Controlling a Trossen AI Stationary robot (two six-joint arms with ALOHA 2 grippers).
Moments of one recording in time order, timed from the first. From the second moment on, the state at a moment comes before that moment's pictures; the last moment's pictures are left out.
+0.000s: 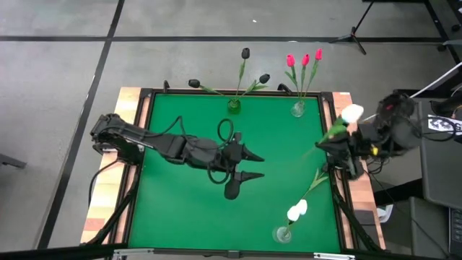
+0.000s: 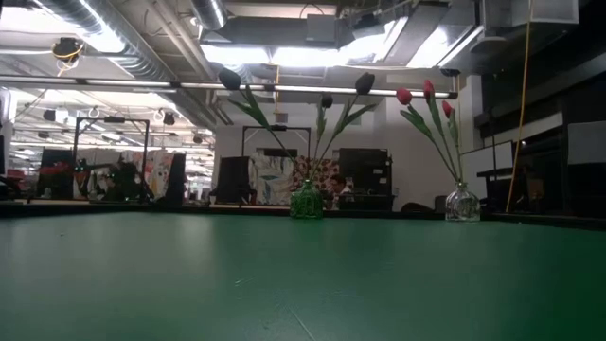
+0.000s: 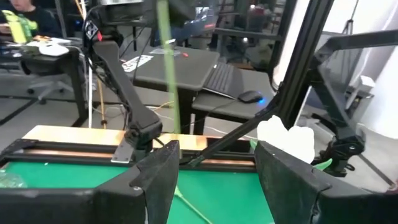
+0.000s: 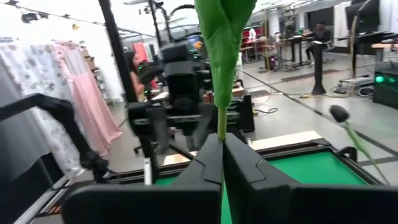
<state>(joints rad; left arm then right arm) -0.28 1.68 1.61 -0.07 -0.24 -0.15 0.86 0.74 1.07 -0.23 0.83 0.14</state>
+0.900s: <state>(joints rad) -0.34 1.68 1.61 -0.09 -0.30 -0.18 1.49 1.40 1.42 -0.10 1.52 0.28</state>
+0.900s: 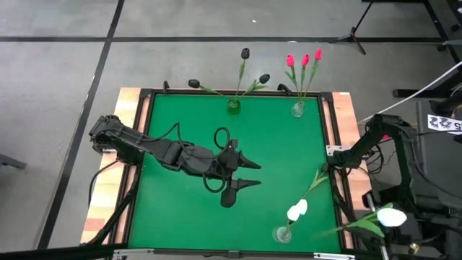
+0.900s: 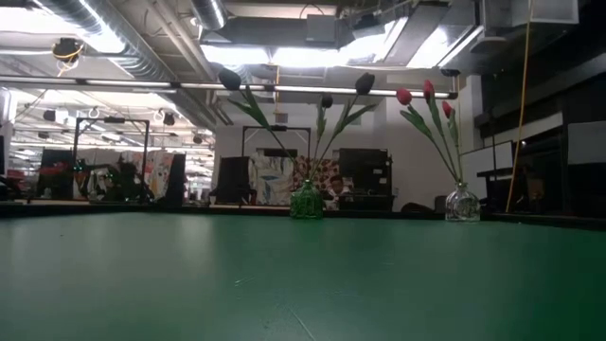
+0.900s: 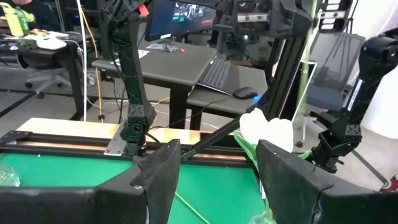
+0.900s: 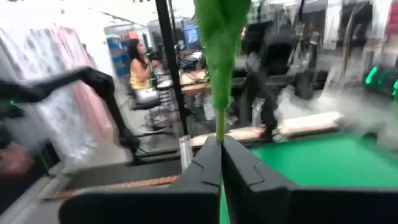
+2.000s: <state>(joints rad) -0.37 1.68 1.61 -0.10 -0.30 -0.16 1.37 1.25 0.90 0.16 1.45 0.58</state>
